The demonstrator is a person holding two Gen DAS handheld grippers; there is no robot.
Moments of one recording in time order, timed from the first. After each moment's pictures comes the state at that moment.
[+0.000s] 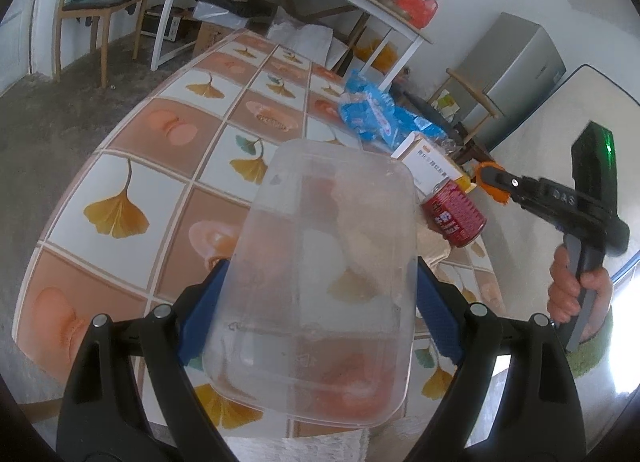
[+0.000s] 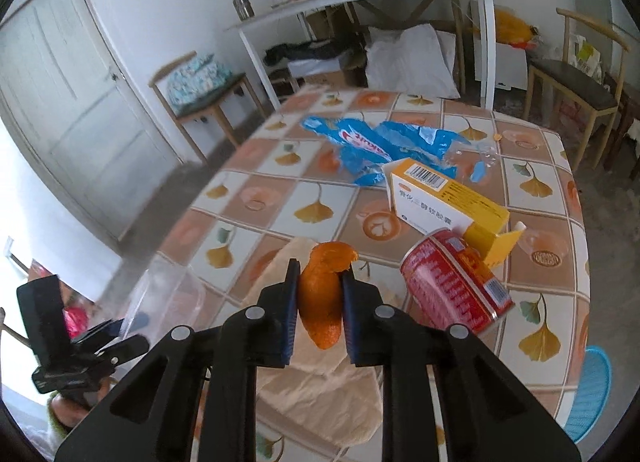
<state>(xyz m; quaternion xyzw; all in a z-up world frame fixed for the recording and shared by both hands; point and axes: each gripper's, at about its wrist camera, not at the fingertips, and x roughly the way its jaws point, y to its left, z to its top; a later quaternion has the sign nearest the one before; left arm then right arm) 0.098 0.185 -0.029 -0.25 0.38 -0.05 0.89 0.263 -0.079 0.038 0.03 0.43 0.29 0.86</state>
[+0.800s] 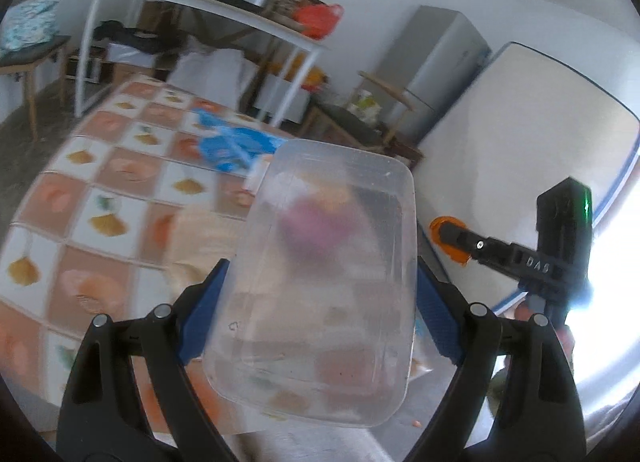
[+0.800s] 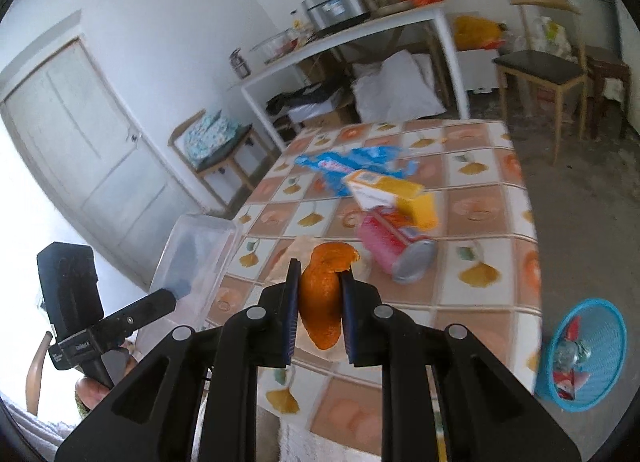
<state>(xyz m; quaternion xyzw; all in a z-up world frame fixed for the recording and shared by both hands) 0.107 0.061 0.062 -0.21 0.32 -0.17 0.91 0.178 -0.211 0.081 0.13 0.38 0.28 0.87</state>
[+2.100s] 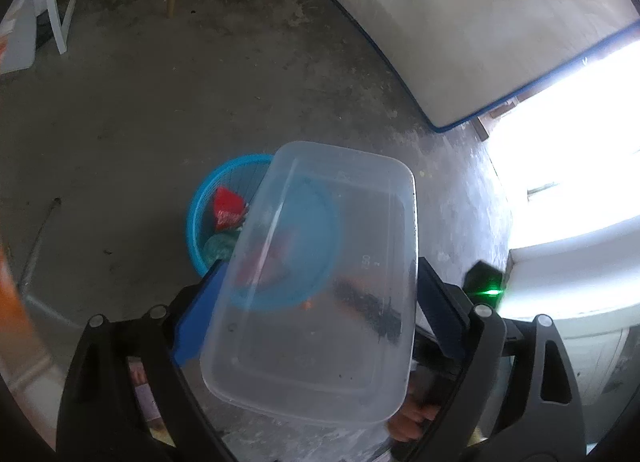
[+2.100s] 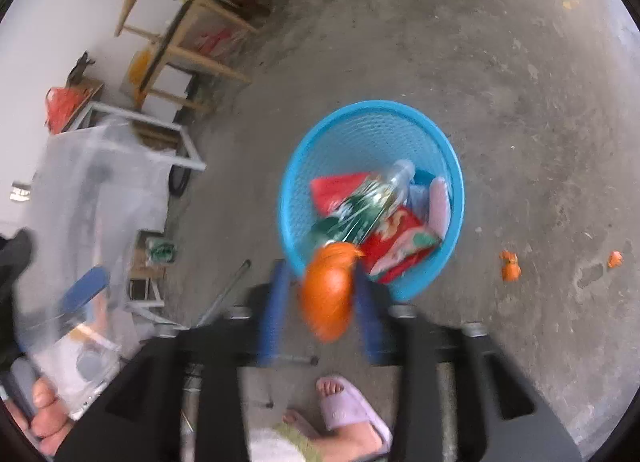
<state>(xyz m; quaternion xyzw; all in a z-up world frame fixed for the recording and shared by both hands) 0.319 -0.421 -0.102 -0.03 0.61 -0.35 0.71 0.156 -0.602 -0.248 0.49 0.45 -0.11 0.74</state>
